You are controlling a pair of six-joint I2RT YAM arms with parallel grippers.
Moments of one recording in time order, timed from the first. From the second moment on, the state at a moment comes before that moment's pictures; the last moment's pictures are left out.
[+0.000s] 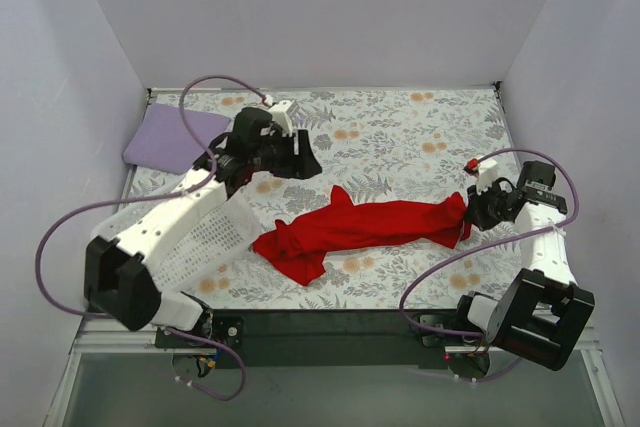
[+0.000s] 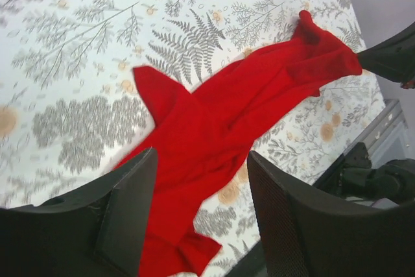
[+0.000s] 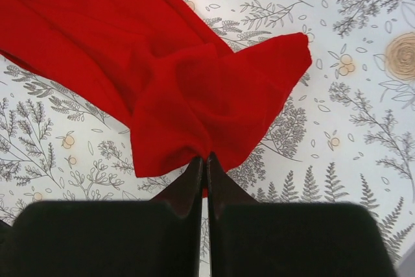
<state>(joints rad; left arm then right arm) -0.53 1.30 1.15 -0.42 0.27 -0.45 -0.36 1.14 0.79 -0.76 -0.62 -0.80</state>
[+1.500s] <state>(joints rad) -0.69 1.15 1.37 -0.37 0.11 -0.29 -0.36 0.94 1.28 -0.91 -0.63 -0.81</state>
